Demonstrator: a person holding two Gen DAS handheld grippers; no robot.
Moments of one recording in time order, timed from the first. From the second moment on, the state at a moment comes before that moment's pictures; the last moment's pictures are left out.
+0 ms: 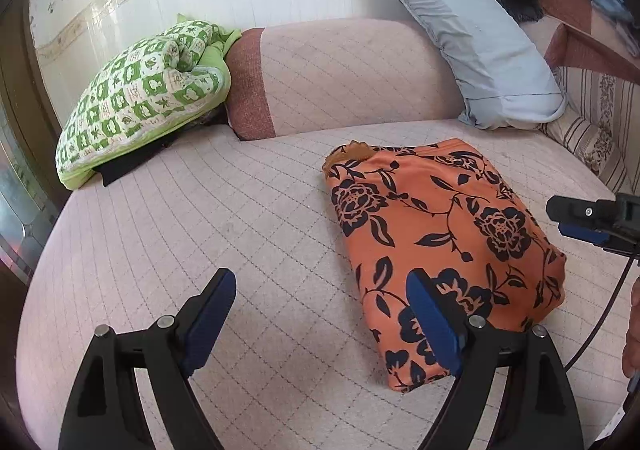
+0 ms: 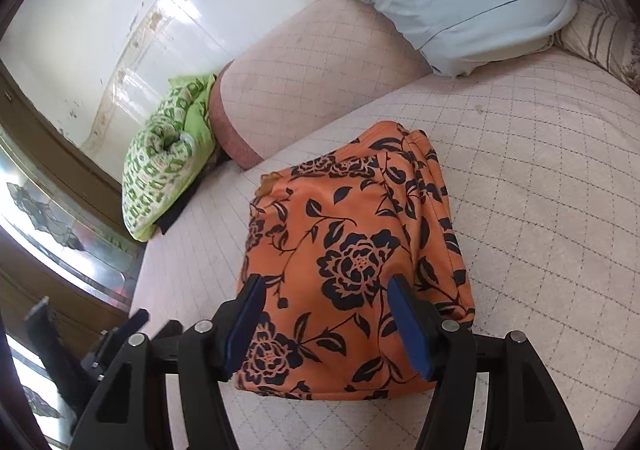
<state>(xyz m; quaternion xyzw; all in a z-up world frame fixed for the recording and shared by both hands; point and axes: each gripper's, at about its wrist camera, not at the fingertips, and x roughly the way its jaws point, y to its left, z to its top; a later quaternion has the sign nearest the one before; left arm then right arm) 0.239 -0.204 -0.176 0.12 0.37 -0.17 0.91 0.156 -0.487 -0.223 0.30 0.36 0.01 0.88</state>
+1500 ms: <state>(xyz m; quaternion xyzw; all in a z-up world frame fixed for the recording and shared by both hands) 0.322 -0.254 -0.234 0.05 0.47 -0.26 0.84 0.226 -0.587 -0.296 0.37 0.41 -0.02 0.83</state>
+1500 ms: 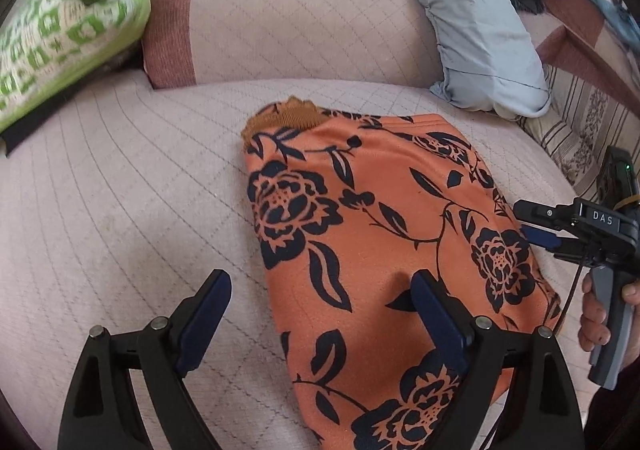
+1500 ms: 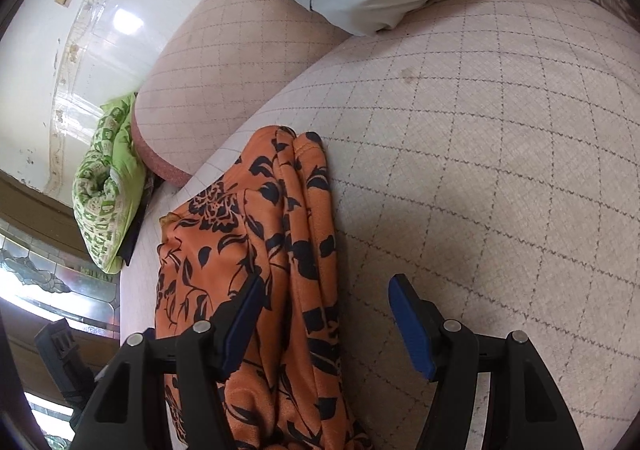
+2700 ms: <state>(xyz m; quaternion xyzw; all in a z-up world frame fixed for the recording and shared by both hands) 0.331 -0.256 -0.274 -0.06 0.52 -0.32 0.79 0.243 -0.554 -0.318 0.35 0.41 0.07 0.84</state>
